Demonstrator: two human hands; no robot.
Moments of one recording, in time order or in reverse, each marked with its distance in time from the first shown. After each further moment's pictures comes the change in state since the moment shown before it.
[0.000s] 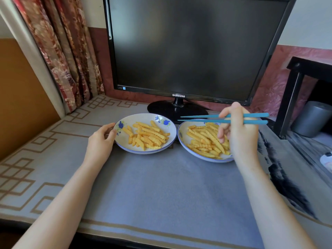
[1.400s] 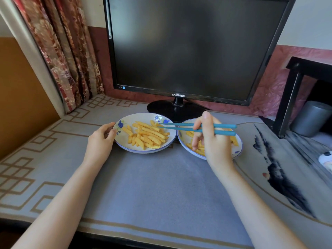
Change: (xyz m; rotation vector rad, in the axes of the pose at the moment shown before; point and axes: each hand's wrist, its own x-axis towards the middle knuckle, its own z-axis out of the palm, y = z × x) left_hand 0.002 -0.003 0.001 -0.008 -0.015 0.001; right_hand -0.030 0.010 0.032 -0.011 -0.210 -0.062
